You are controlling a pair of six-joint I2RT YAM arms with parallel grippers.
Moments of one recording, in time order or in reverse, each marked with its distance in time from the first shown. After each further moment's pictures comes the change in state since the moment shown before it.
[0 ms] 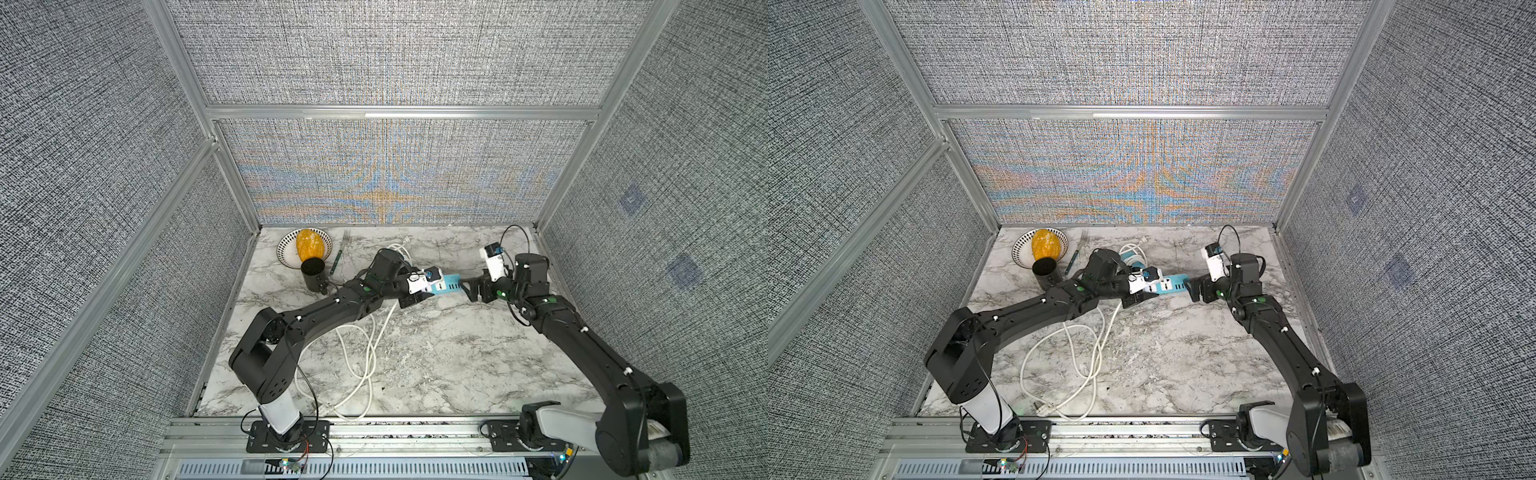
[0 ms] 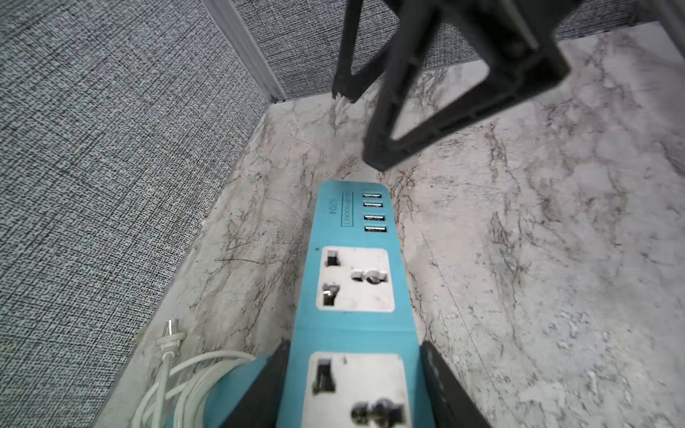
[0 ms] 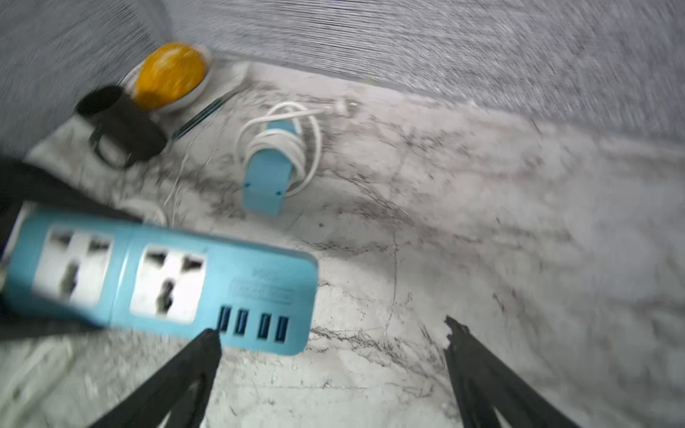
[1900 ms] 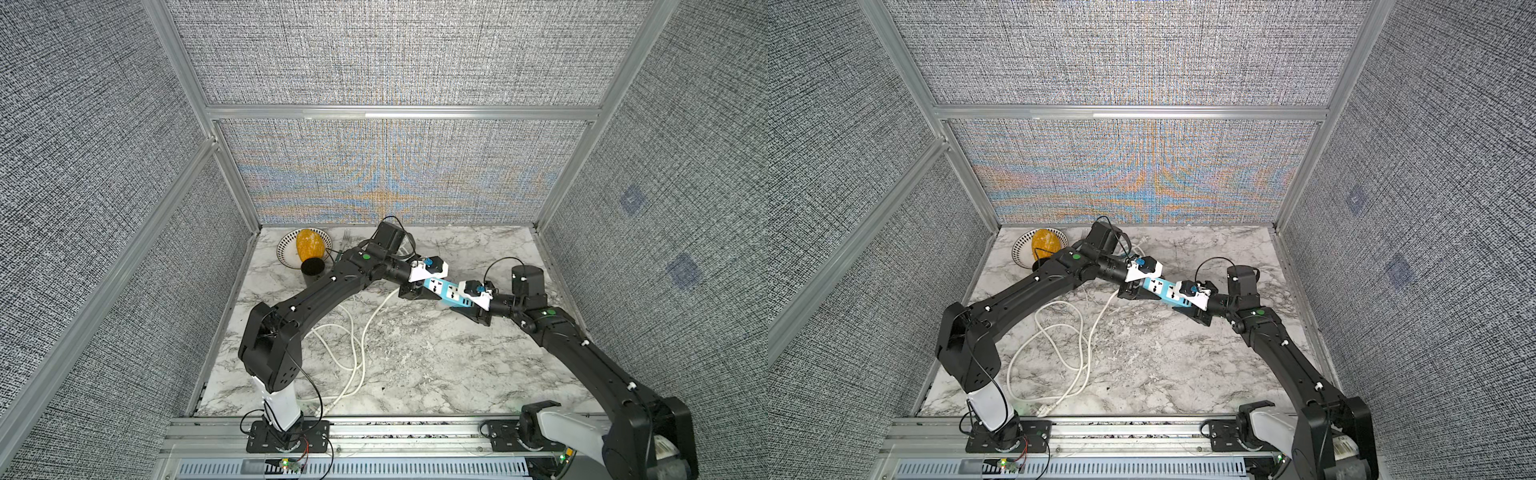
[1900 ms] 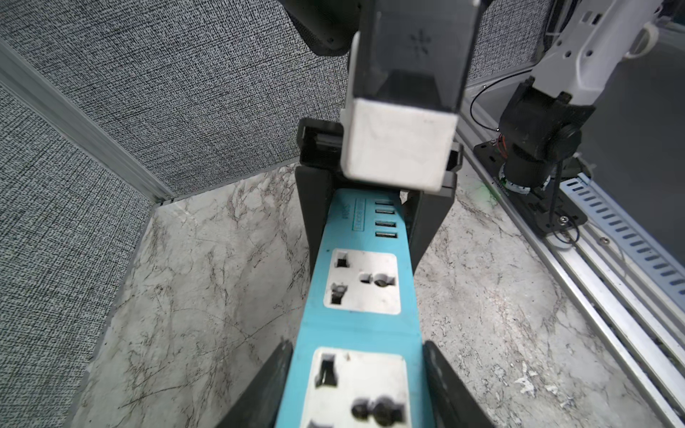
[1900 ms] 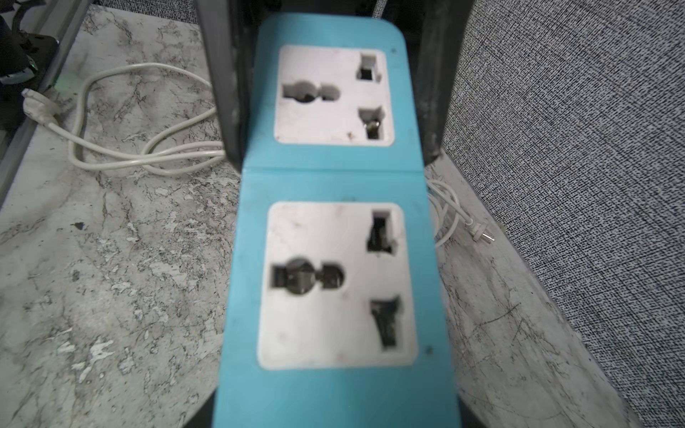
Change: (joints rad) left arm 0.057 0.080 0.344 -0.444 0.459 0.211; right arm 0.013 -0.077 -0.092 0.012 -0.370 -0.526
